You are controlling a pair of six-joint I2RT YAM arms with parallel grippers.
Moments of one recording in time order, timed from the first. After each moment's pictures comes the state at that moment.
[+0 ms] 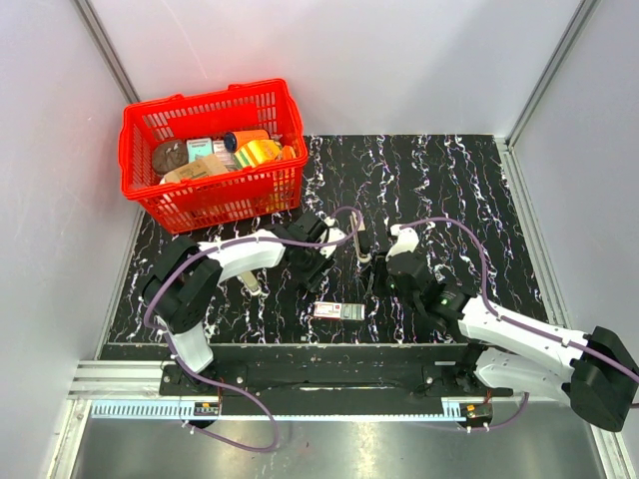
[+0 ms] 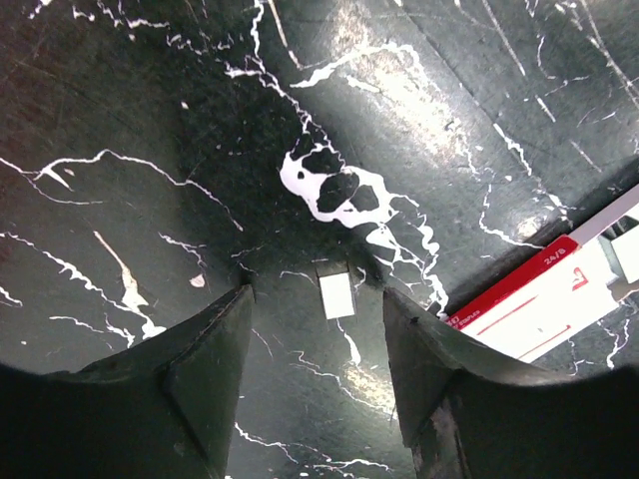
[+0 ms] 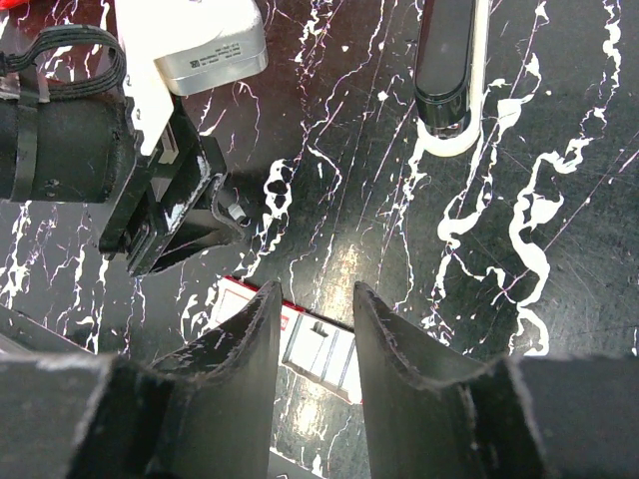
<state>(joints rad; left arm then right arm) -0.73 1.75 1.07 -0.50 0.13 0.04 0.89 1.01 0.55 -0.07 0.30 0.67</state>
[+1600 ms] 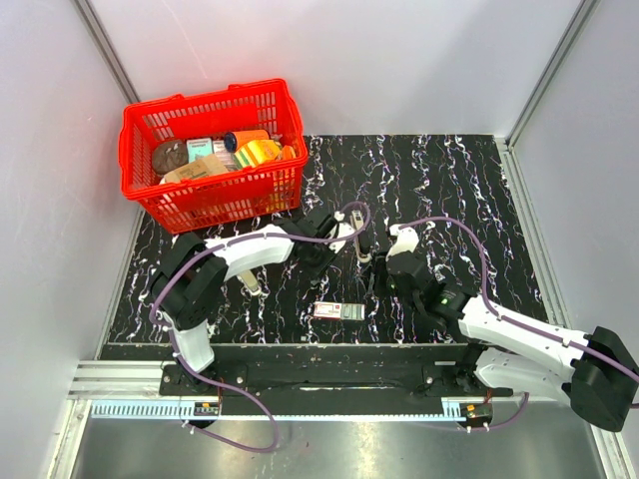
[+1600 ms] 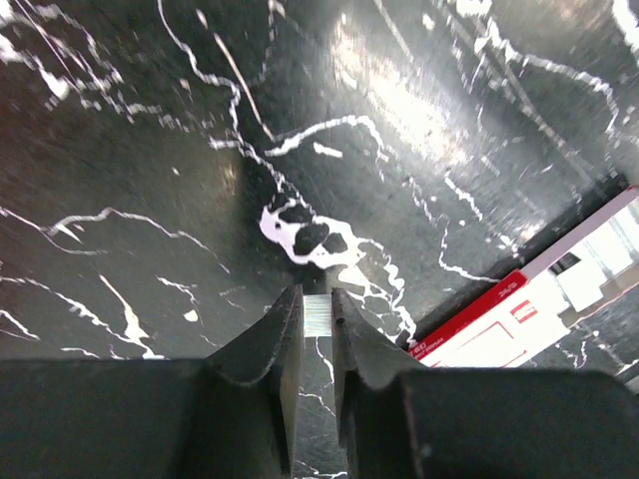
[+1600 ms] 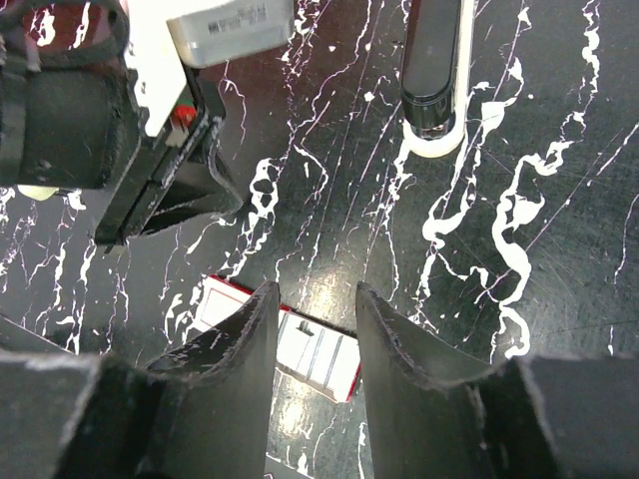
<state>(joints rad) -0.76 1.80 1.15 -0.53 0.12 0.03 0.89 1.01 0.56 -0.09 0.31 0.64</state>
